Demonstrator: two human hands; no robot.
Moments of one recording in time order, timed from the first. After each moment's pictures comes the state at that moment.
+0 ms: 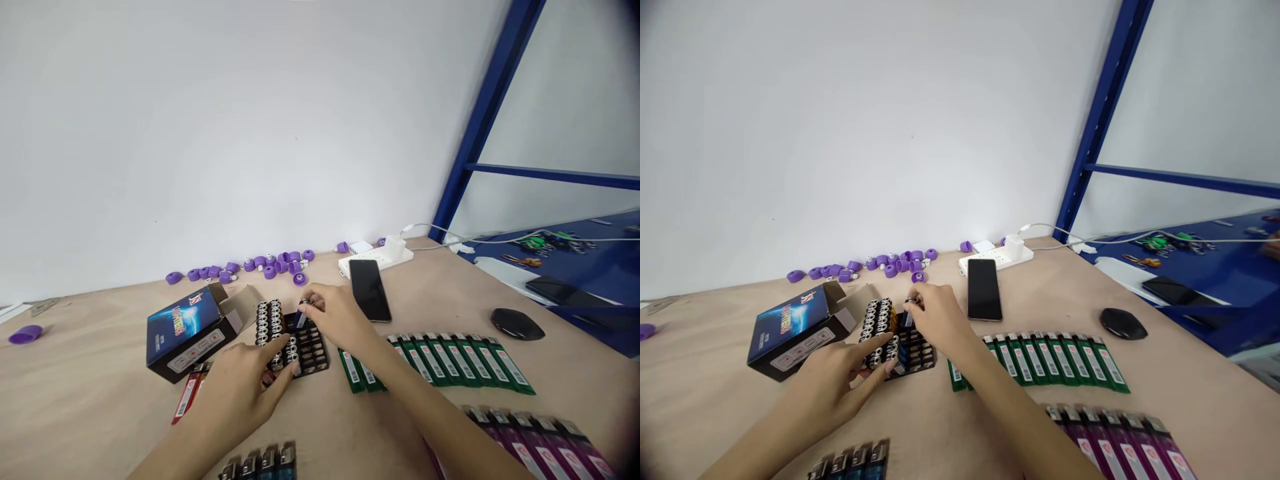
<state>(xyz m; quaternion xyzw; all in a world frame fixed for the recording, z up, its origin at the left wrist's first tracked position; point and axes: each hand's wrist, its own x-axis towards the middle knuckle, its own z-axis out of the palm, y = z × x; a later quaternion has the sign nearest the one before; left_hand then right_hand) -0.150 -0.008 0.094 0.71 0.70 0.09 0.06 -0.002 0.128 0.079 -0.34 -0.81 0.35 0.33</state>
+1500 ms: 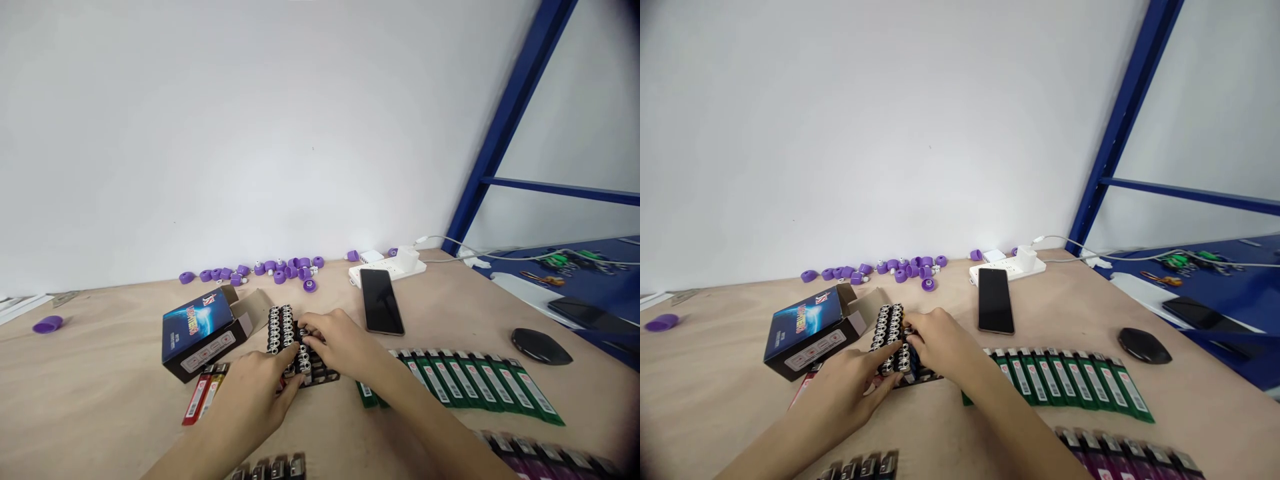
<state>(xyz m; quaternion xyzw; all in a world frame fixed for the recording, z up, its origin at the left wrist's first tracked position) -0.146 -0.009 0.096 0.69 0.71 0.05 0.07 -0.003 0.115 0.073 -0.25 -0.91 0.28 0.16</state>
